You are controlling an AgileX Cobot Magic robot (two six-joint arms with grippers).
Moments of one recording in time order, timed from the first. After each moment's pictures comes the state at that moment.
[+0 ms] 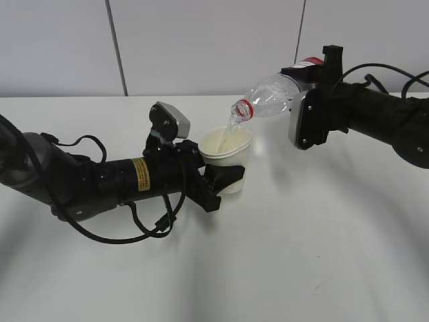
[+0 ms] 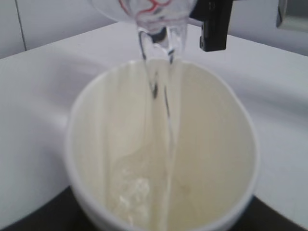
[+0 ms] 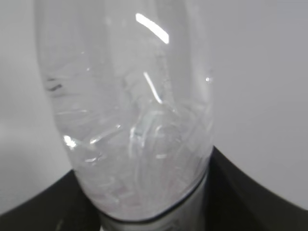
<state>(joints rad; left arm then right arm) -0.45 2.18 -1.01 0.78 -0.98 -0.47 0.09 2.00 -1.04 -0.60 -0.80 -1.12</state>
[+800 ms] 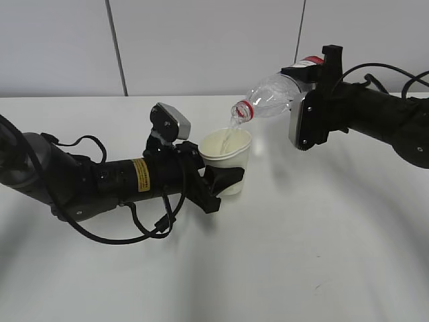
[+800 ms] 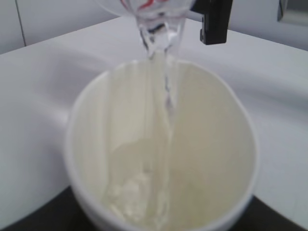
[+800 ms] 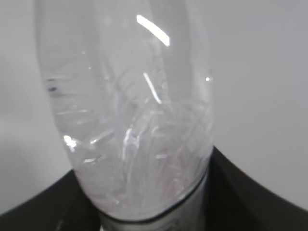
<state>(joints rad) -0.45 2.18 -1.01 0.79 -0.97 -0.47 0.09 2.00 -1.04 -0.60 -0.80 -1.14</state>
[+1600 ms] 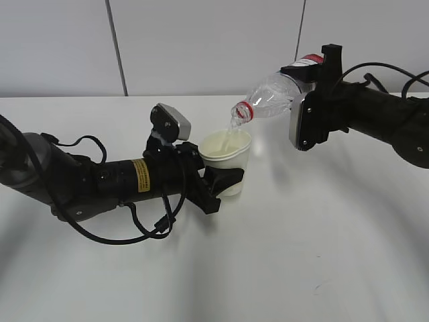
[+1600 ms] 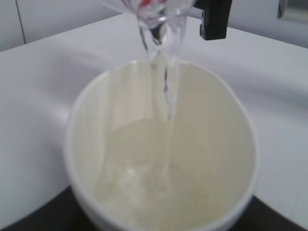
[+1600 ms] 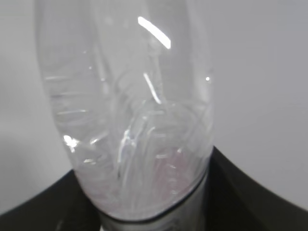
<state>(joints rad) -0.45 2.18 -1.01 0.79 -0.96 -0.47 0.09 2.00 -1.04 -0.59 -0.81 -1.17</state>
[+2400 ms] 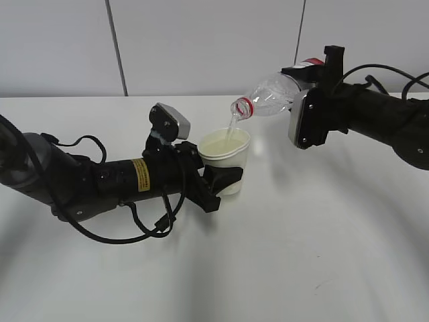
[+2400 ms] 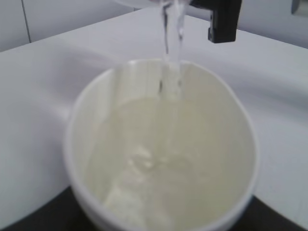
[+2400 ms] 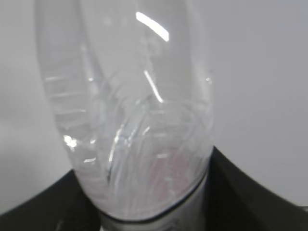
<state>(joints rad) -0.45 2.18 -1.01 0.78 -0.96 -0.47 0.09 2.00 -1.03 -0.59 -0.81 -1.09</state>
